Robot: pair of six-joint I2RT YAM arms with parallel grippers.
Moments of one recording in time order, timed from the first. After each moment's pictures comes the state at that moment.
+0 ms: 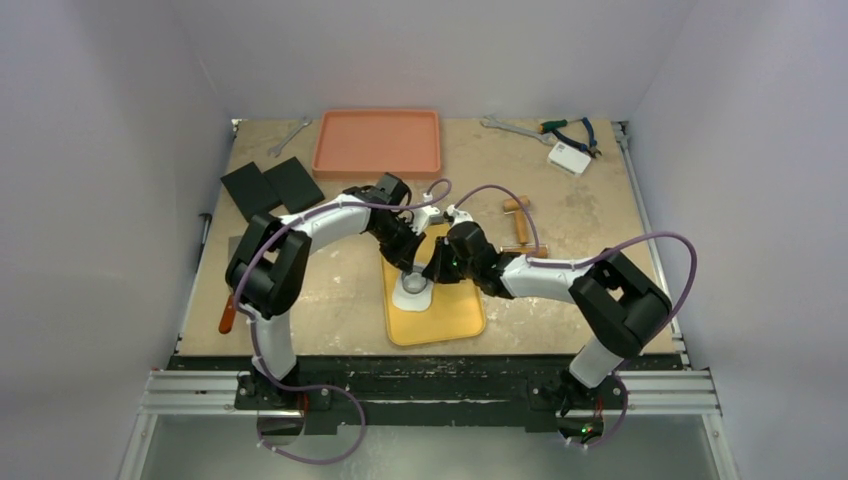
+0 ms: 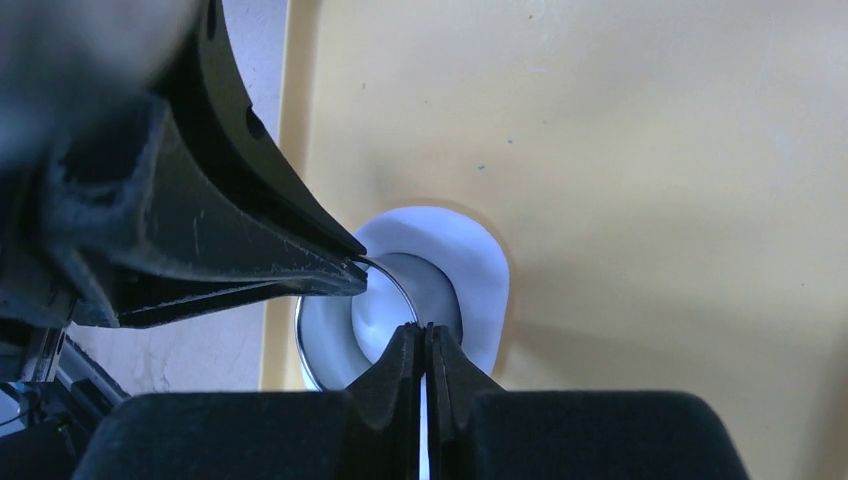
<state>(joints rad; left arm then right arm) -0.56 1.89 1.28 -0.65 0.48 0.33 0.78 1.64 0.77 0.17 -0.06 0.69</state>
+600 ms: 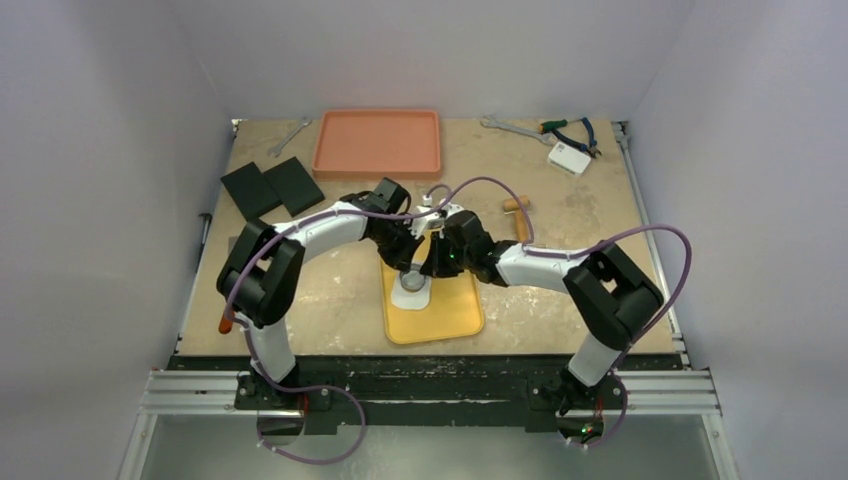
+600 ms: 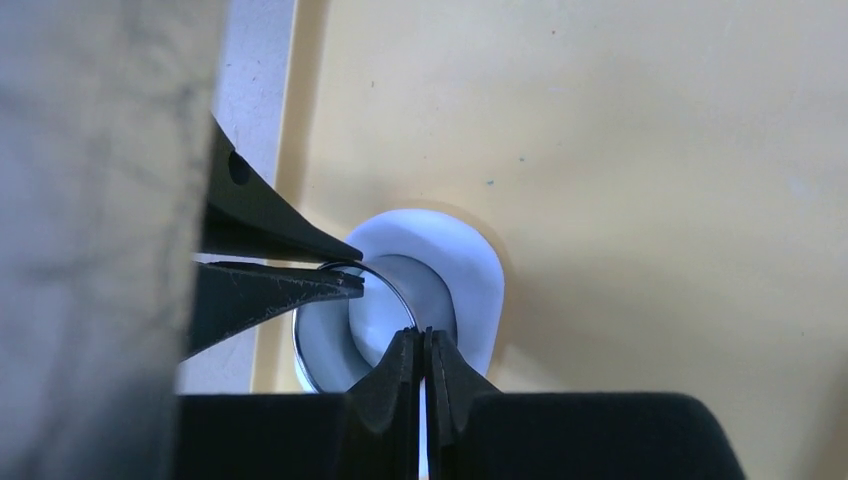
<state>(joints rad) -0.58 1.83 1.21 -0.61 0.44 0.33 0.73 1.71 0.88 0.07 -0.15 0.59</state>
